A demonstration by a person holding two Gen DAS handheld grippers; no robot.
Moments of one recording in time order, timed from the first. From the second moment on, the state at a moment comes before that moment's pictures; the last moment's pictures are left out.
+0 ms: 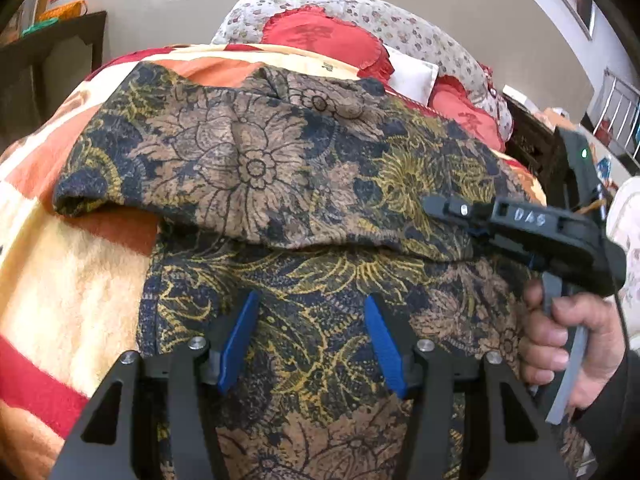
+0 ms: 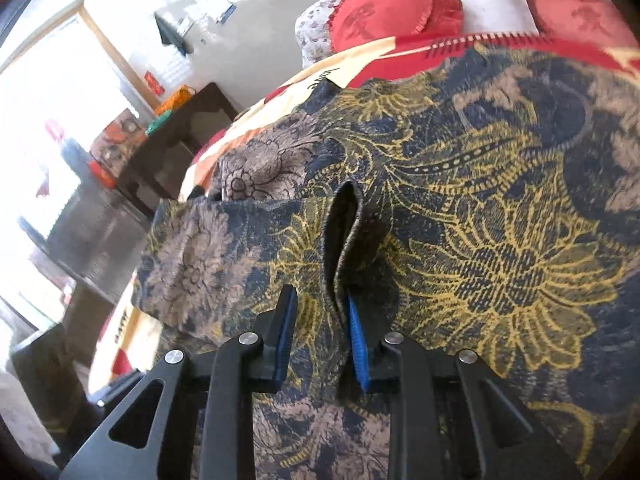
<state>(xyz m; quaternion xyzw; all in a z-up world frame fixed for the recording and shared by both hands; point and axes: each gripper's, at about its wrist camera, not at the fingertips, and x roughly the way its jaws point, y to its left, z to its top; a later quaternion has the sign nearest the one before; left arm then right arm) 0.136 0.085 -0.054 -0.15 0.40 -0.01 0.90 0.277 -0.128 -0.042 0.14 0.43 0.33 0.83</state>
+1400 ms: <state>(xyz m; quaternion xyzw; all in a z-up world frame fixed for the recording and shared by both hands) 0.248 0.084 -0.004 -0.13 0.35 0.01 0.93 0.241 -0.244 0.005 -0.01 0.34 0.07 0.94</state>
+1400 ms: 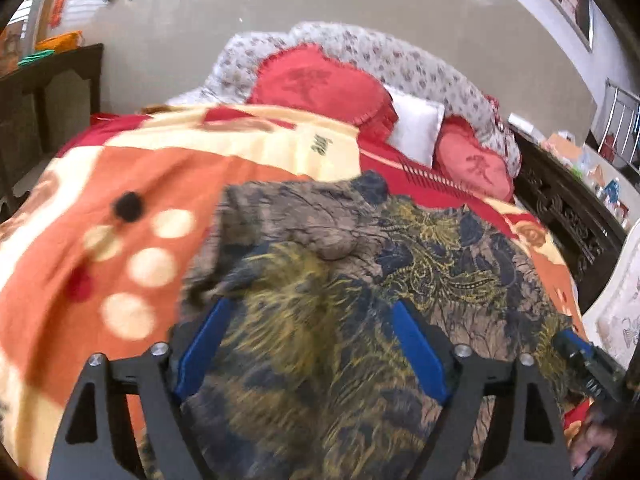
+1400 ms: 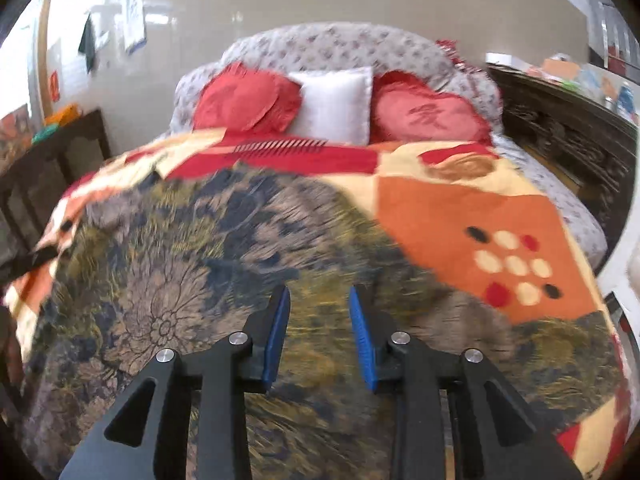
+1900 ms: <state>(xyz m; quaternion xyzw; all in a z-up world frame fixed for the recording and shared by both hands) 0.278 0.073 -0.040 -0.07 0.42 0.04 0.90 0.264 -0.244 -0.031 0.00 0.38 0.06 0.92</state>
